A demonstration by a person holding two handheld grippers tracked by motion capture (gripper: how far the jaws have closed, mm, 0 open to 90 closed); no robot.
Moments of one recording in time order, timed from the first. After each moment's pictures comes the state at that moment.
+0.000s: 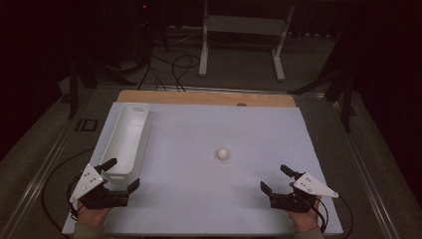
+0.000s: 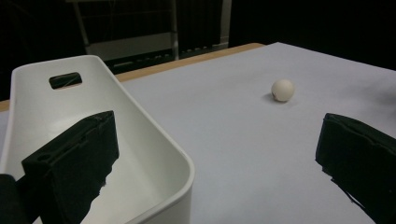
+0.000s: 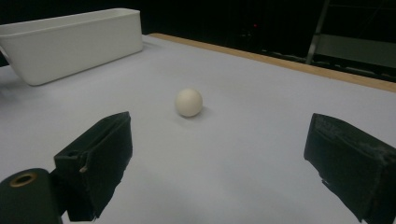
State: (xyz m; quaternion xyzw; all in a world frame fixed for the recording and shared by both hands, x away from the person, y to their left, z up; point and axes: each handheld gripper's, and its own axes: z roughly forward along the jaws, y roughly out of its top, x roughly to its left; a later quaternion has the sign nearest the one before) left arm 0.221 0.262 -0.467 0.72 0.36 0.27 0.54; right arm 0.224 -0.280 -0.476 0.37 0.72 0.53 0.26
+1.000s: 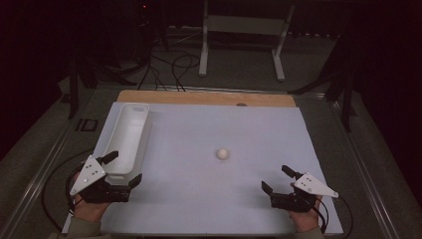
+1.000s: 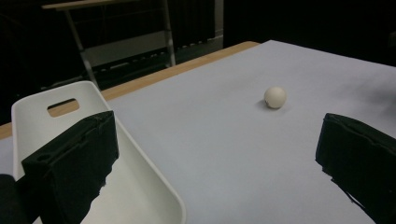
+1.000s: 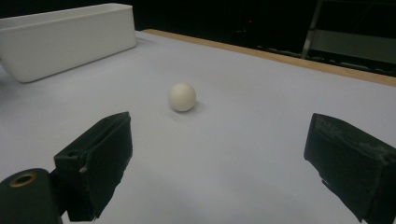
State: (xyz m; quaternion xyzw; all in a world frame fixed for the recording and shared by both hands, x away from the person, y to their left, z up) left arm 0.227 0.251 -0.428 0.74 0.34 0.27 0.52; right arm 0.225 -0.283 -0.480 0.37 0.72 0.53 0.26
